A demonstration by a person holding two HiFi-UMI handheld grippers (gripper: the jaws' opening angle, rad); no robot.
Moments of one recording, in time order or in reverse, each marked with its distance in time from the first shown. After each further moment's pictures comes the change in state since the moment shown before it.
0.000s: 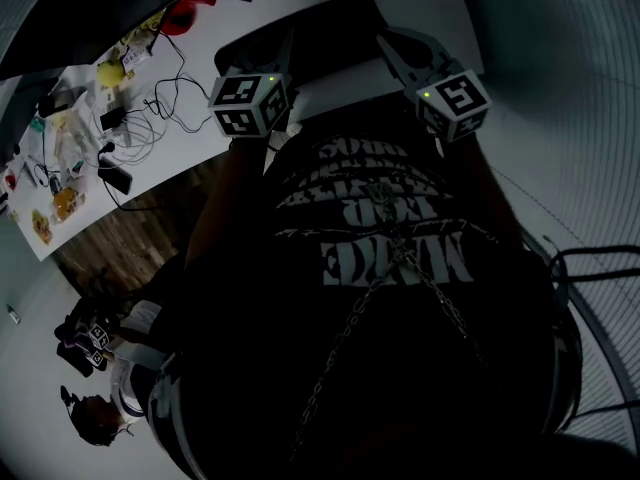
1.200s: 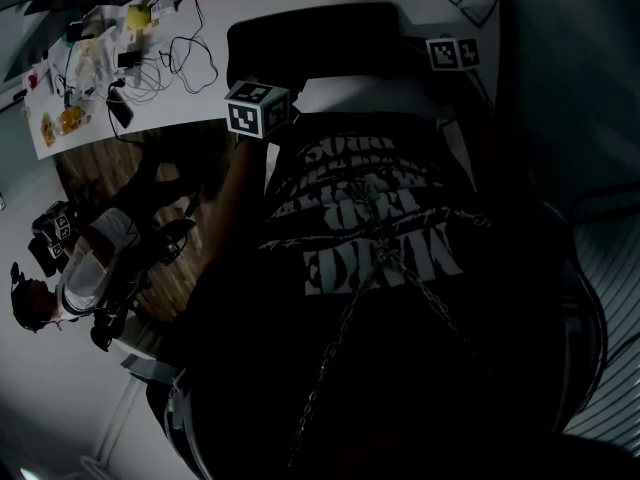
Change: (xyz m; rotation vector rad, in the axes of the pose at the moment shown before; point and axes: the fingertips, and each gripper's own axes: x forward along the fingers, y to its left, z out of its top) left arm 0.029 -0.021 -0.107 -0.142 0.246 0.115; right arm 0.088 -0.131 -0.213 0.493 0.564 0.424
